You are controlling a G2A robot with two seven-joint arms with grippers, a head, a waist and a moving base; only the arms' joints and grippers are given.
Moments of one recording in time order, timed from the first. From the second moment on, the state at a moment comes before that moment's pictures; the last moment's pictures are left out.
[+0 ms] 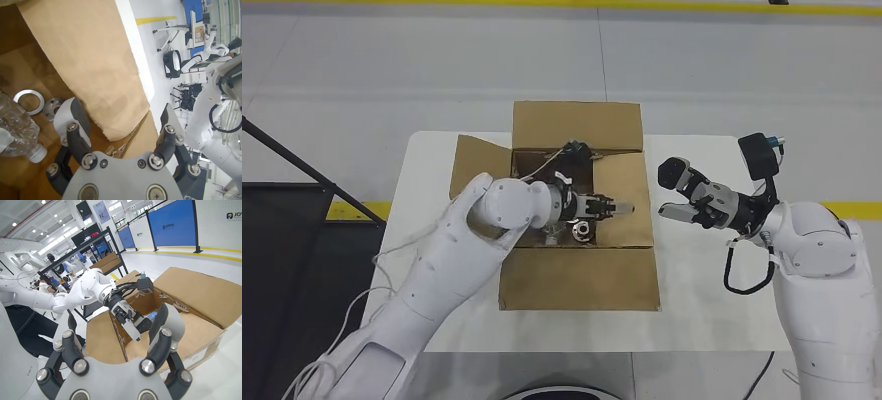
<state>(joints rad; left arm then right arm) 0.69 -1.34 -0.94 -1.42 0.23 0.17 -0.97 -0.97 -1.12 1.51 -1.63 0.05 -0.77 1.05</state>
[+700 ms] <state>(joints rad) 0.70 -1.36 -0.93 -1.41 0.19 0.17 -0.90 -0.97 -1.12 1.51 -1.63 0.05 -0.77 1.05</state>
